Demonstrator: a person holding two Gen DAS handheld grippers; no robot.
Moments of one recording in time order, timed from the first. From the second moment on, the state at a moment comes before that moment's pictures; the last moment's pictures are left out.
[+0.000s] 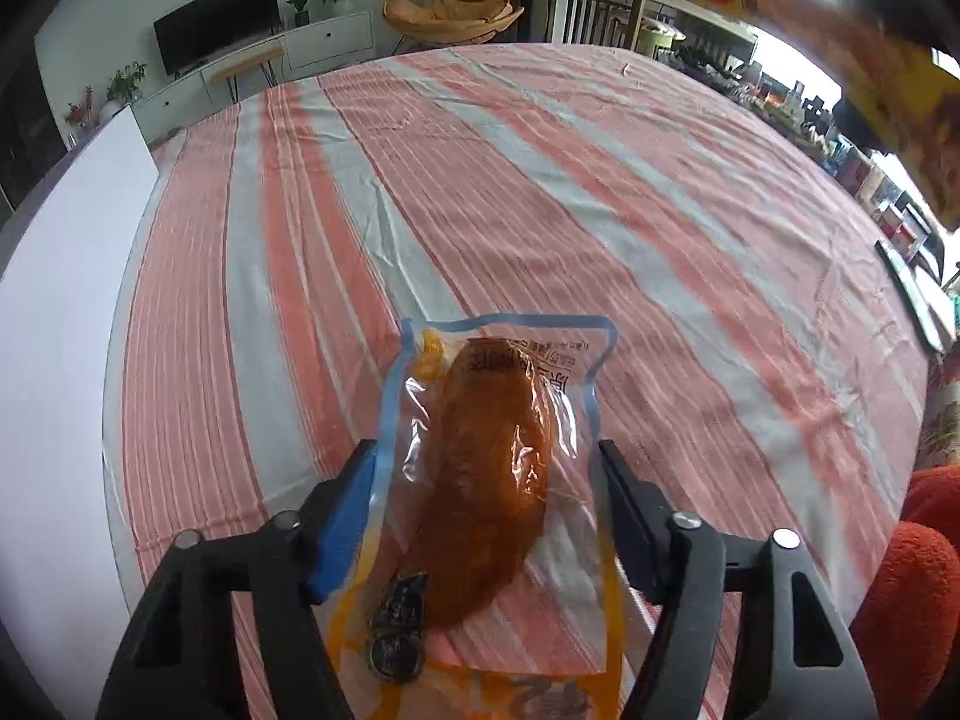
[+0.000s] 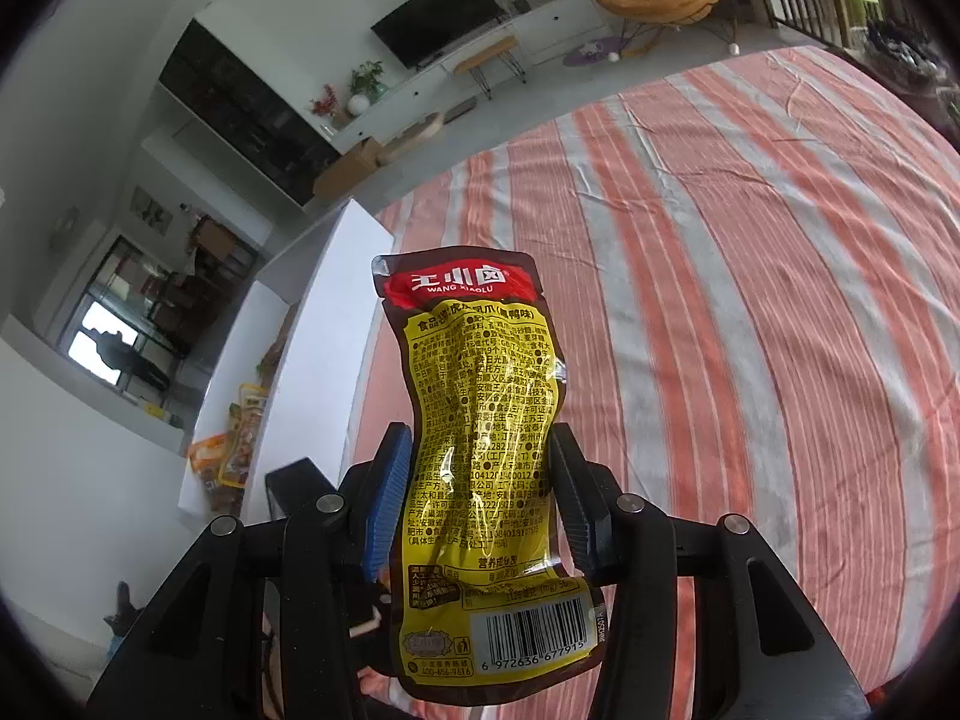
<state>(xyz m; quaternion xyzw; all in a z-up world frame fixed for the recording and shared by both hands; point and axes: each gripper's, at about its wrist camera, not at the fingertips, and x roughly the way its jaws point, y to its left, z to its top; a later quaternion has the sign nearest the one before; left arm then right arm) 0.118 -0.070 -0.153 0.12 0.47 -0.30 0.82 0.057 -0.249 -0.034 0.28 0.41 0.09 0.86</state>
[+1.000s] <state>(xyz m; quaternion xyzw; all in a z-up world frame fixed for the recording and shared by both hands) 0.158 0.271 -0.029 -0.07 0.39 -0.01 0.92 0.178 0.003 0.055 0.21 0.39 0.30 0.84</state>
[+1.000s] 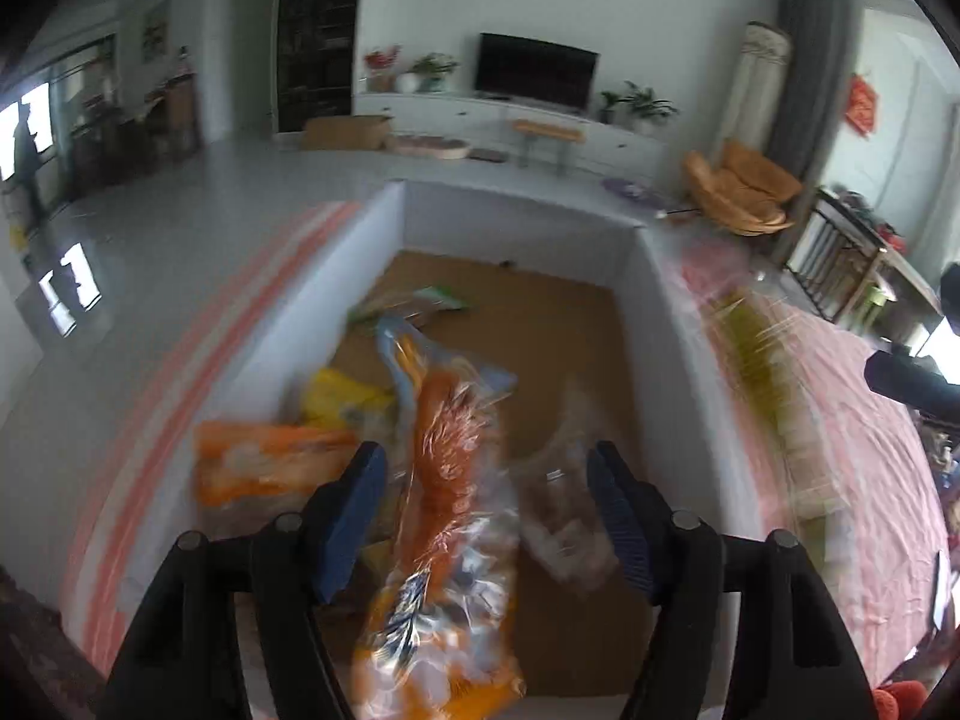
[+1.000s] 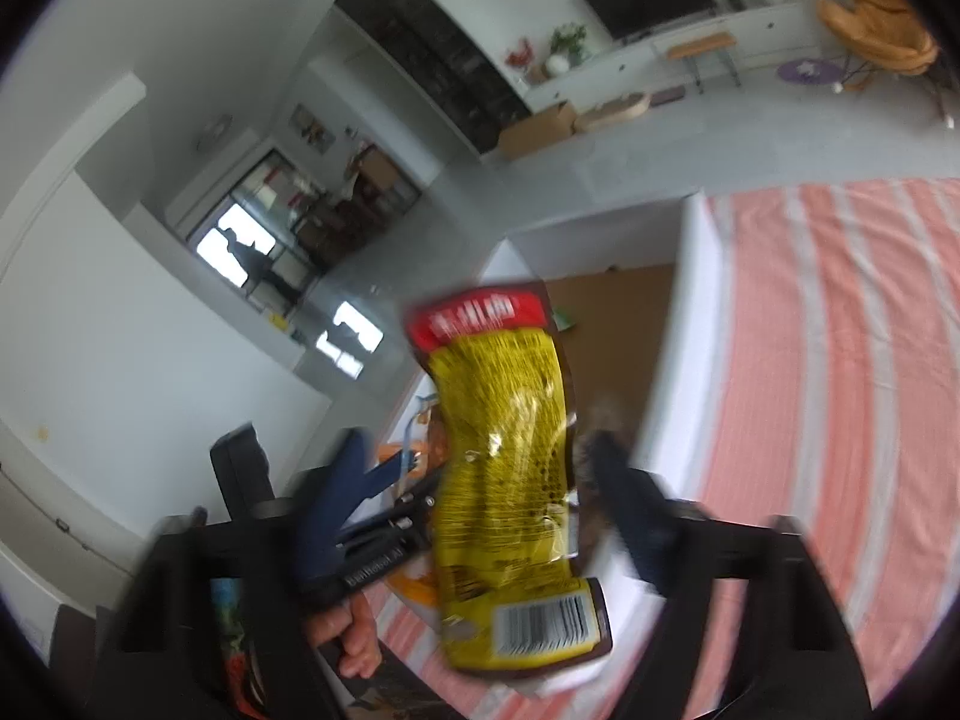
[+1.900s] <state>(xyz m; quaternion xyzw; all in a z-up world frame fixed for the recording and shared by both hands) 0.073 0.224 0.021 0.03 0.32 0.15 0.94 0.118 0.055 0.040 -0.01 0.39 0.19 0.90</state>
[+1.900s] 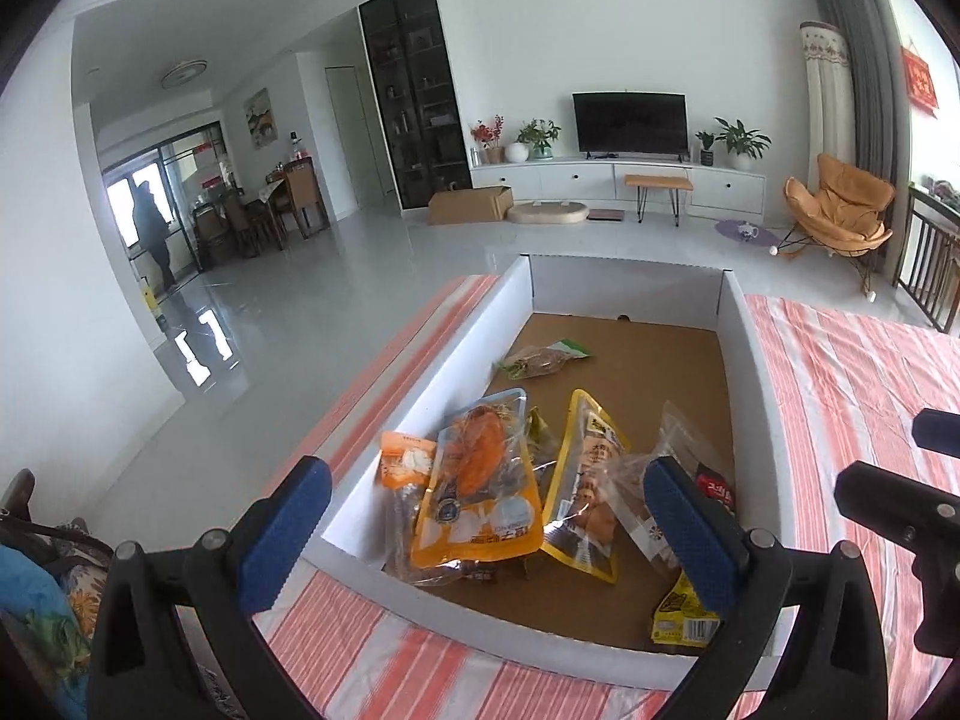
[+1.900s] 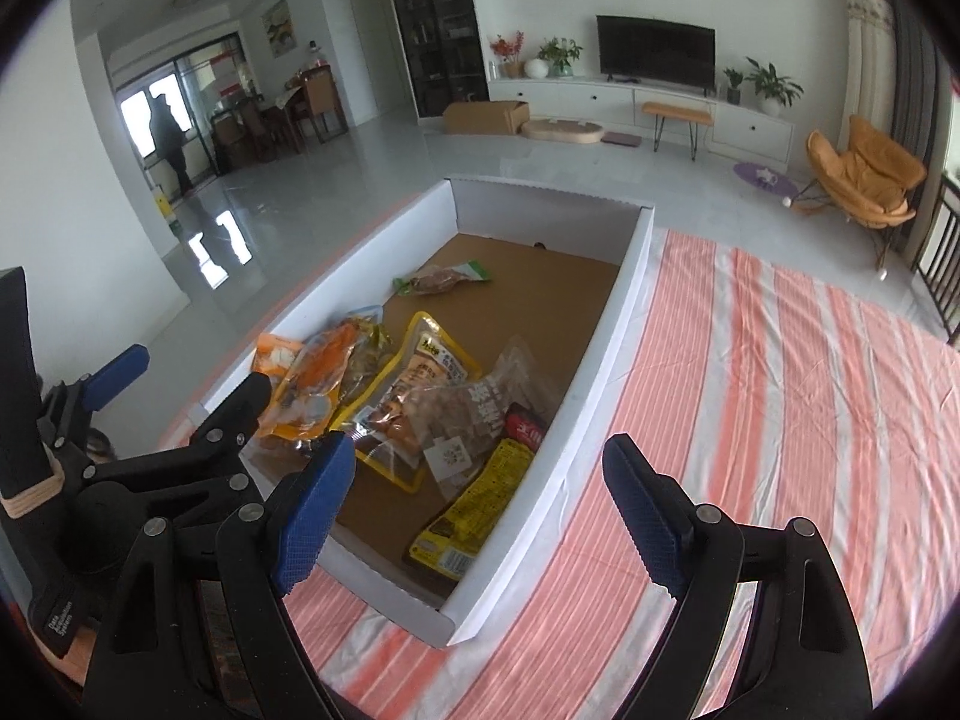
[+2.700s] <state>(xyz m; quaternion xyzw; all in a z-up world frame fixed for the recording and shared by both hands) 0.079 0.243 0.010 -0.03 0.36 0.11 0.92 0.115 0.062 0.031 -0.04 0.39 0.17 0.90</state>
